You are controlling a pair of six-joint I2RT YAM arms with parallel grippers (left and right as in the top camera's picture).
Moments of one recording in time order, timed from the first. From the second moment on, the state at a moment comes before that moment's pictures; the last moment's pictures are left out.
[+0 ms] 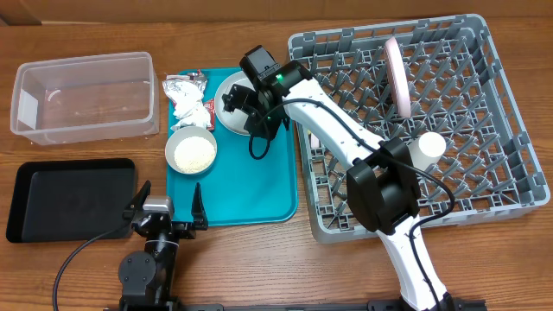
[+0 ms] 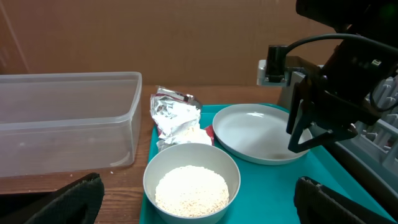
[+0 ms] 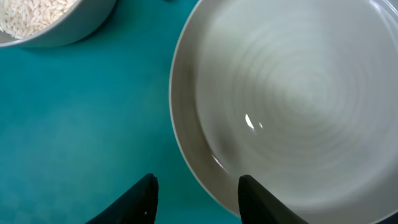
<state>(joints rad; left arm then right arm) -0.03 0.02 0.01 -0.07 0.03 -0.04 0.62 2.39 2.15 -1.05 -0.18 -0.60</state>
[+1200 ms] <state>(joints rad) -0.03 0.02 0.01 -0.07 0.03 -0.04 0.64 2.40 1.96 -0.80 -0.14 -0.80</state>
